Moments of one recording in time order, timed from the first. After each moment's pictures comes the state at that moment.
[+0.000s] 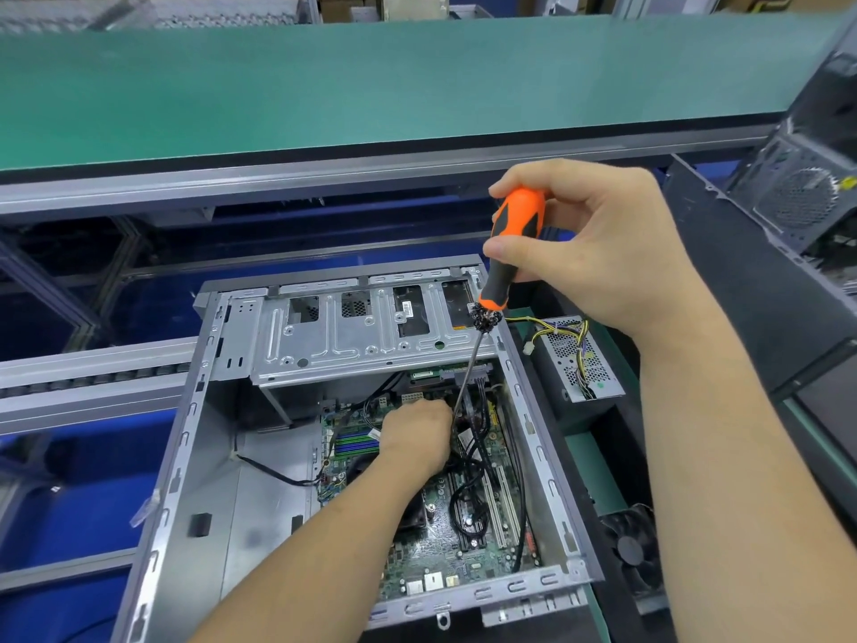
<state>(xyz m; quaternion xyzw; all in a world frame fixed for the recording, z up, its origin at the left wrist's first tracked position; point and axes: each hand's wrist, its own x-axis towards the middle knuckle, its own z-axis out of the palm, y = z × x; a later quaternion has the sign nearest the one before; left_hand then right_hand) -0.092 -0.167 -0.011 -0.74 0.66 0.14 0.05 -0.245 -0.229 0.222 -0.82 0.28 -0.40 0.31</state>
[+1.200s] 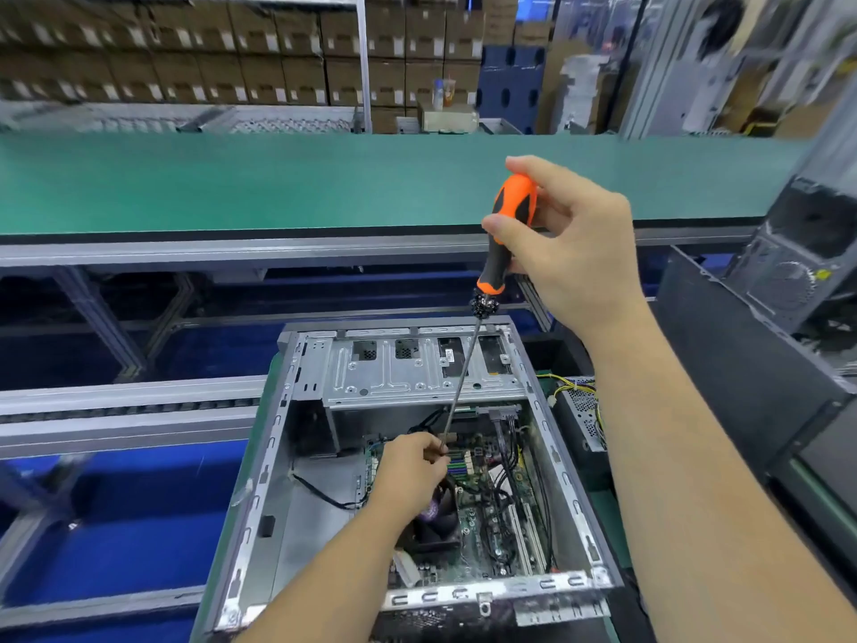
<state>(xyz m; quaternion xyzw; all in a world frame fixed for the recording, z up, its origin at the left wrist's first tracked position) -0.051 -0.109 0.016 -0.76 0.49 0.27 -0.32 -0.185 -0.196 0.266 -0.75 0.26 -0.54 0.29</state>
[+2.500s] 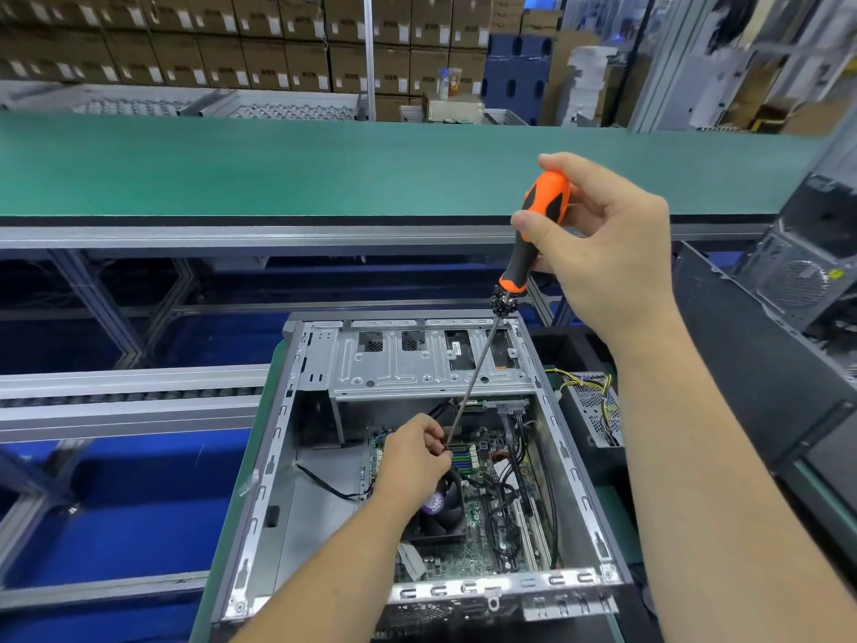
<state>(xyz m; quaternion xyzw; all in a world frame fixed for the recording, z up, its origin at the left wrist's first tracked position) -0.047 -0.111 0.006 -0.76 0.45 0.29 -0.37 -0.192 -0.192 0.261 -0.75 0.28 -0.54 0.26</state>
